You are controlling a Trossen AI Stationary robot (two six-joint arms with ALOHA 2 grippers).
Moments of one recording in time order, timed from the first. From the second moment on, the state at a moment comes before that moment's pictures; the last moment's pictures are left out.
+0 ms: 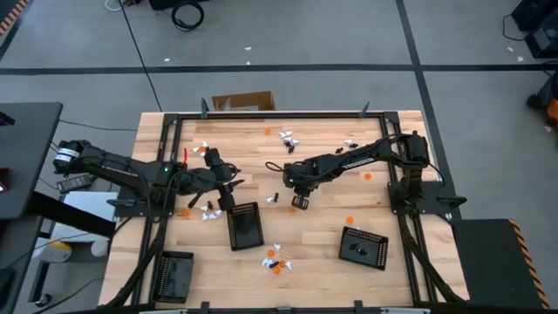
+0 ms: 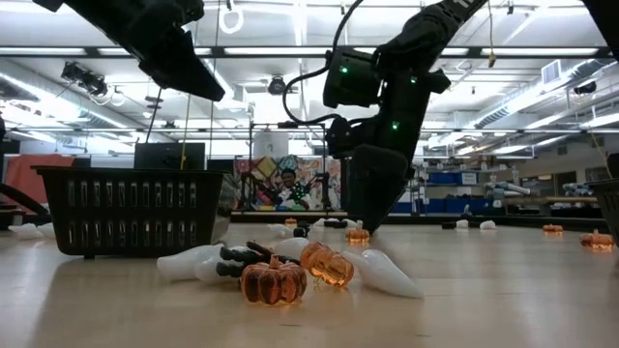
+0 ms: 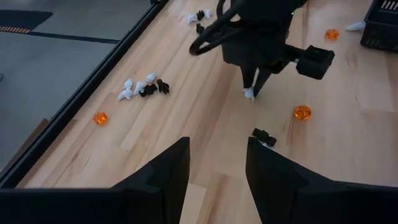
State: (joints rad) left arm -0.17 1.01 0.67 -0.27 -0.52 -0.18; right arm -0.08 1.91 1.18 -0.54 0.08 0.22
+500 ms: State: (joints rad) left arm -0.50 0.88 0.53 -0.25 -0.76 -0.27; right arm 0.07 1.91 1.57 -0.72 0.16 0.21
